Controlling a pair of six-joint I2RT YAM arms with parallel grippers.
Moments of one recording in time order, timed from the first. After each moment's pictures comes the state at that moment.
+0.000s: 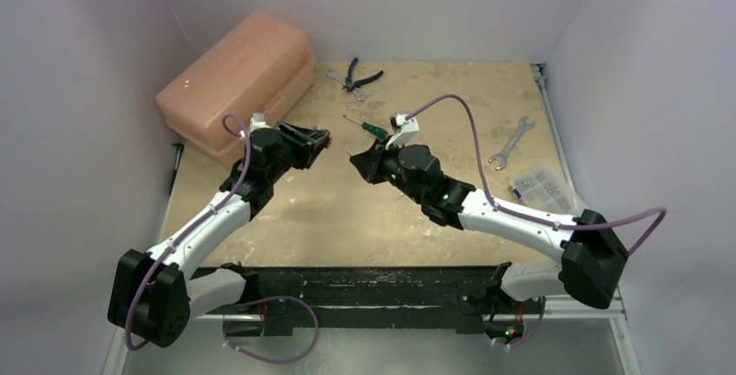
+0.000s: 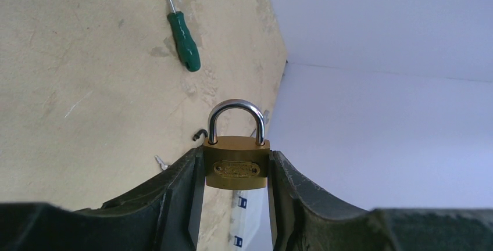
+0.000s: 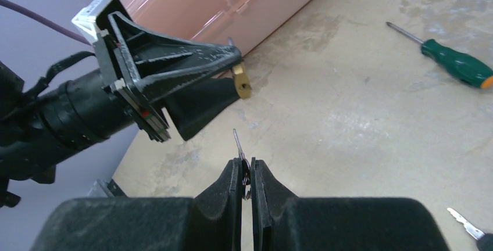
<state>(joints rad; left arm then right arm) -0.37 1.13 0.69 0.10 0.01 -1.39 0.93 1.29 0.83 0.26 0.23 0.63</state>
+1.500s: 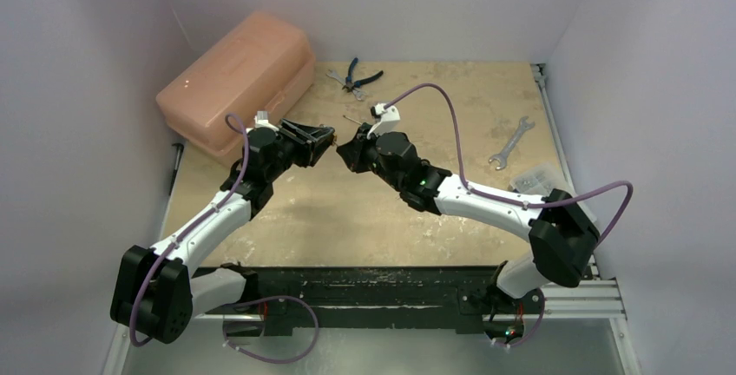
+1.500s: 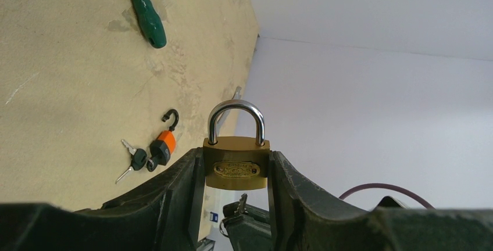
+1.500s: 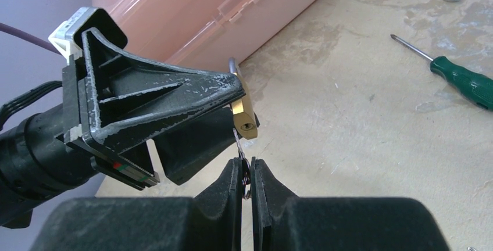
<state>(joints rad) -0.35 1.15 0.65 0.22 0.15 -1.46 0.93 1.50 1.02 0.27 0.25 0.61</state>
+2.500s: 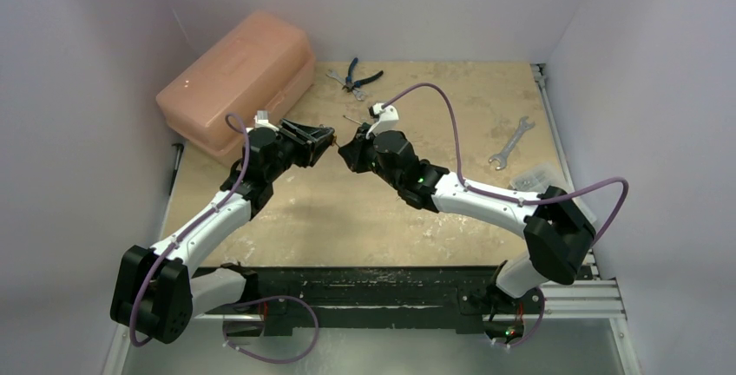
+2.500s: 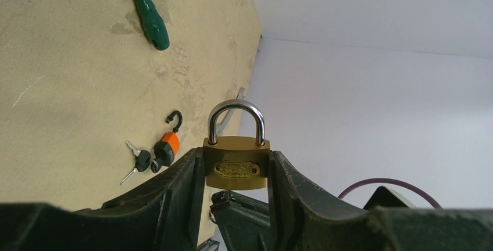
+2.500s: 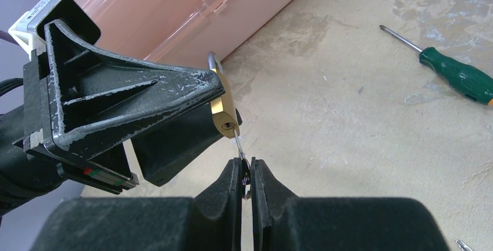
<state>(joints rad) -0.35 1.15 0.65 0.22 0.15 -1.44 0.92 1.53 1.03 0.24 0.25 0.60</state>
